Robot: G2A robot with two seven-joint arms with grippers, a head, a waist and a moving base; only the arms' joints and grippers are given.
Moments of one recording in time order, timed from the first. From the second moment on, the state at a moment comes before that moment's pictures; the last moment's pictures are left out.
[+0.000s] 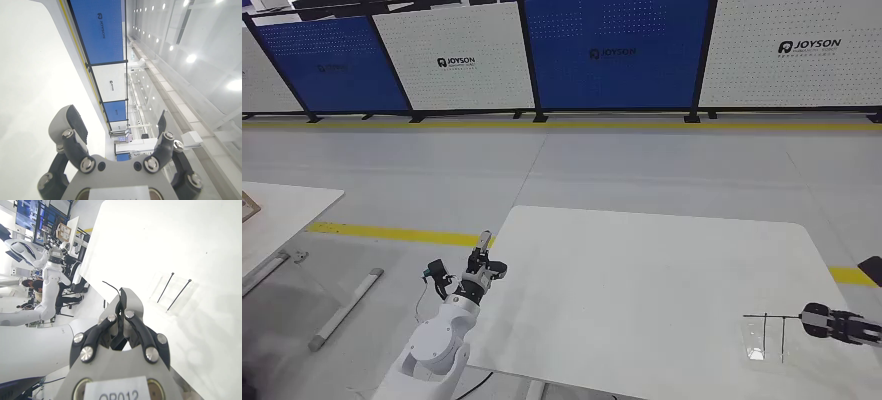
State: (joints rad) left arm 1.73 -1.15 -1.60 -1.80 -0.42 0.00 0.00; right arm -1.36 -0.56 1.54 -1.58 0.25 -0.25 1.22
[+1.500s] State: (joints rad) left arm 1.73 -1.15 -1.60 -1.80 -0.42 0.00 0.00; right arm -1.06 -0.68 1.11 -1.55 0.39 -0.14 1.18
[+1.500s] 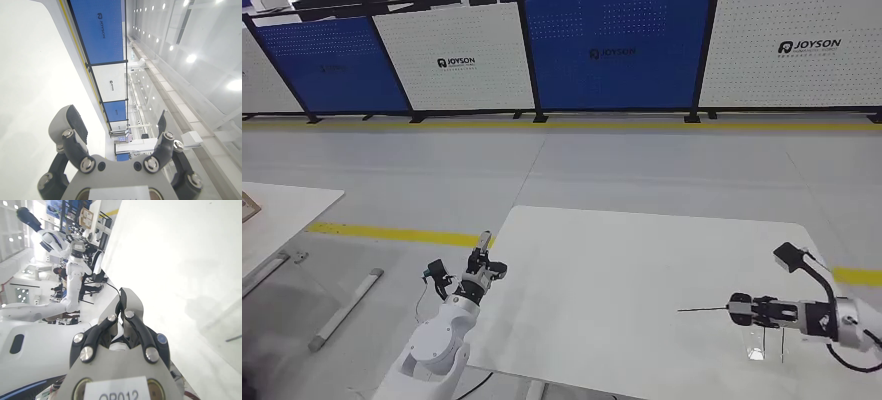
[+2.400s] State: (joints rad) left arm 1.73 -1.15 -1.60 -1.80 -0.42 0.00 0.00; right arm -0.94 -0.77 0.91 -1.53 0.30 -0.01 0.98
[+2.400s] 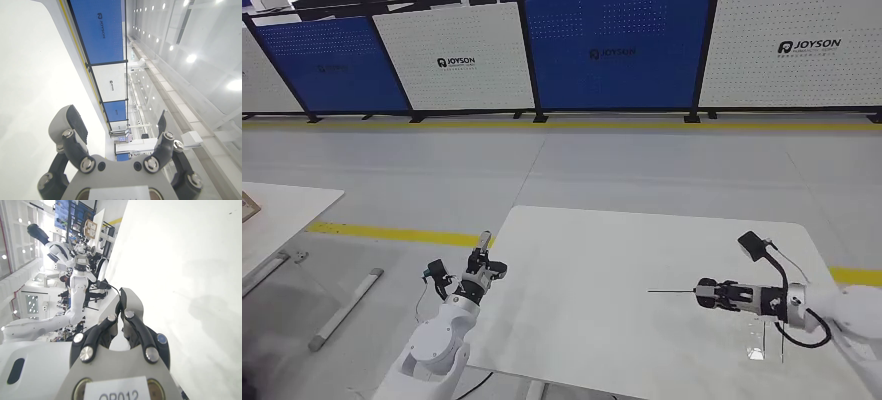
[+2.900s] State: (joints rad) left arm 1.73 -1.15 -1.60 -1.80 -0.42 0.00 0.00; right arm -0.91 -0.79 0.87 -1.52 0.28 0.04 0.95
